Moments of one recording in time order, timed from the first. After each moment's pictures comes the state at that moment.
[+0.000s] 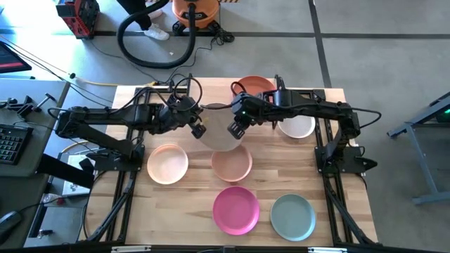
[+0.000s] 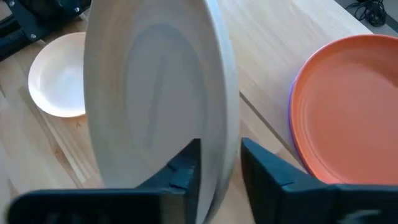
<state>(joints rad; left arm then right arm) 0.03 1.26 1.22 -0.65 -0.63 -0.31 -0.05 1.80 2.01 -1.21 0.30 0.53</state>
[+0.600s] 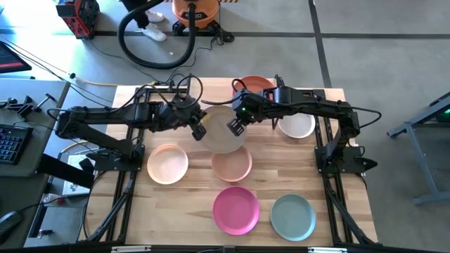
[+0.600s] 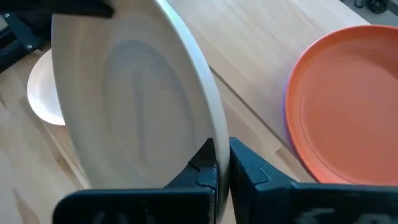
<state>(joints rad) 0.06 1.26 1.22 -0.61 -0.48 -0.28 -0.08 1.80 2.01 -1.22 0.28 0.57</state>
